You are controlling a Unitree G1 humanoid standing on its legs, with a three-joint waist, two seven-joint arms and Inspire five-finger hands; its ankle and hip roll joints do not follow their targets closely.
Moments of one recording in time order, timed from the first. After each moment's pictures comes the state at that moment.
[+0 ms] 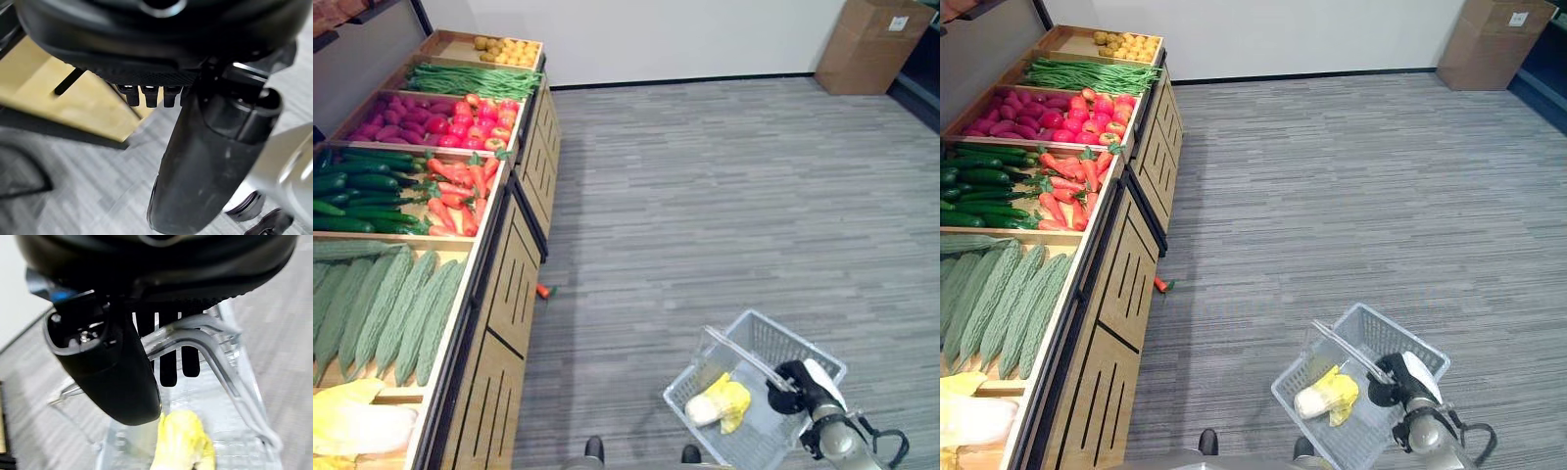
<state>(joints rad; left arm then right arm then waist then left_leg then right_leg) 0.20 0.29 -0.23 1.29 0.47 -0.12 0.15 0.14 -0.54 0.16 0.78 -0.20 -0.11 -0.19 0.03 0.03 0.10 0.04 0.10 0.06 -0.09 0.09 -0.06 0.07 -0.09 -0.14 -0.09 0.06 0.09</state>
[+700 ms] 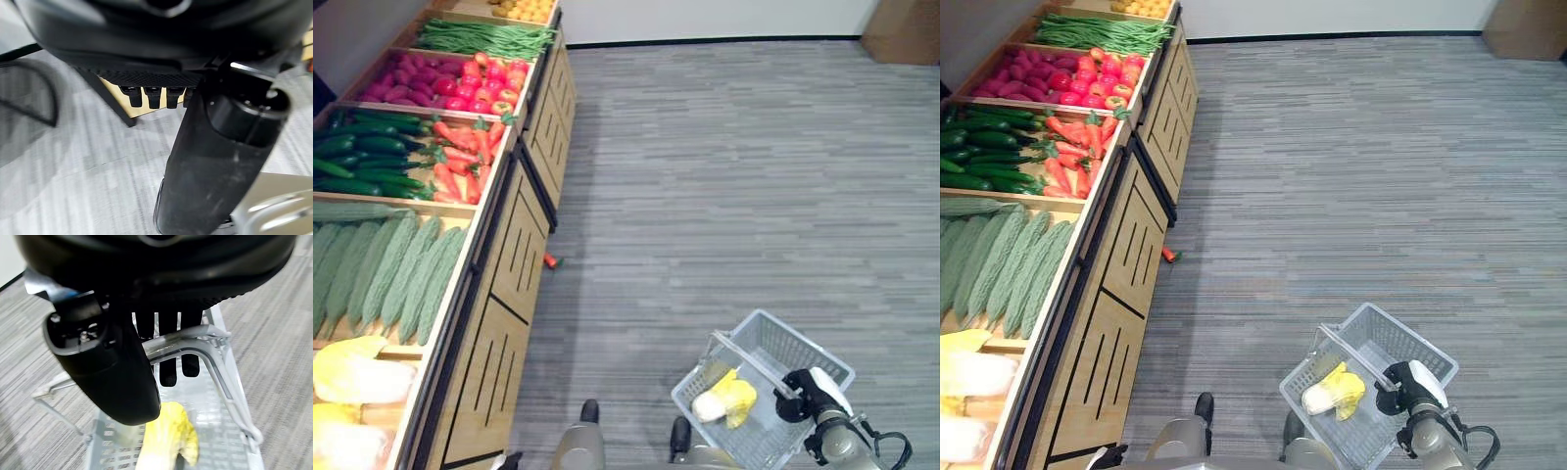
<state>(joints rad) 0.04 0.21 -0.08 1.36 0.20 -0.04 0.20 0.06 -0.53 0.18 0.86 -0.23 -0.08 -0.20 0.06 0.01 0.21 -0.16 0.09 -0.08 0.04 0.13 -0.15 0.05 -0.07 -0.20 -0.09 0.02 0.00</state>
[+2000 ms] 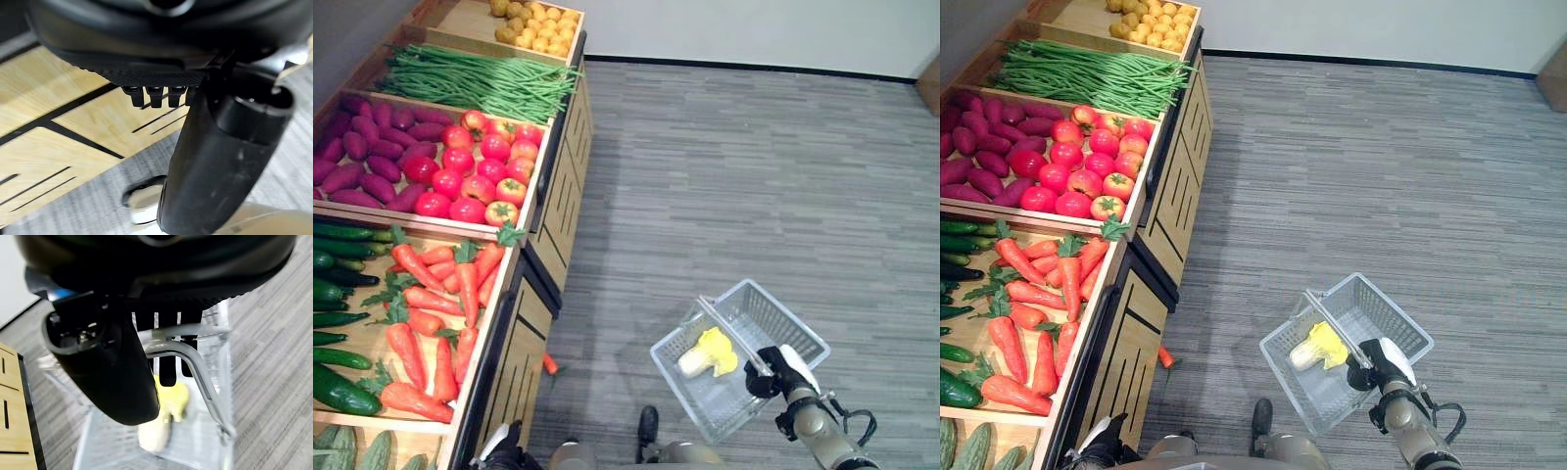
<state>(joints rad) -0.01 0.24 -0.19 1.31 0.32 -0.02 0.27 0.03 -0.48 0.26 0.79 -0.20 -0.08 -0.22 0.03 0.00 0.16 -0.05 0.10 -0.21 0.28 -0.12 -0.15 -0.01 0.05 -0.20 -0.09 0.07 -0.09</state>
